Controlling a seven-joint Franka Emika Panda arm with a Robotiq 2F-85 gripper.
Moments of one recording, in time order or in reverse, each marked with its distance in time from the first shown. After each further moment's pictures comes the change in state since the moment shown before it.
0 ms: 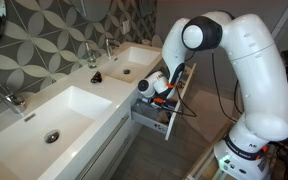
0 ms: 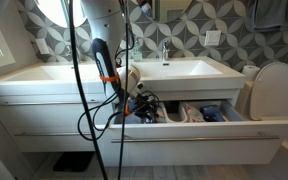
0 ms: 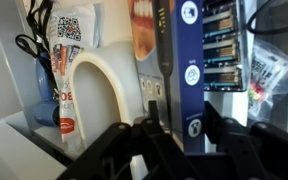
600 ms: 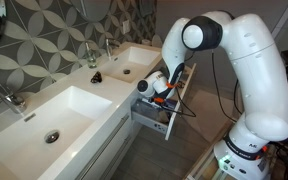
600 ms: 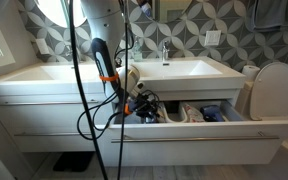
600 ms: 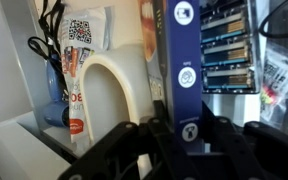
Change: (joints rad) arm 0.004 -0.002 0.001 0.001 0.000 -0.043 0.000
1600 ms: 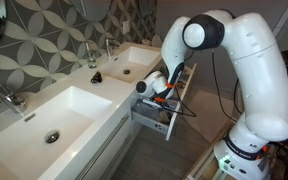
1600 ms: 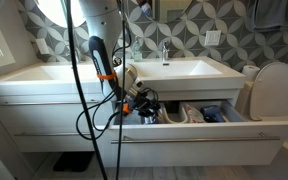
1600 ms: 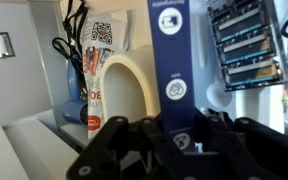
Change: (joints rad) arm 0.012 -0.019 0.011 -0.013 0.000 -0.092 -0.010
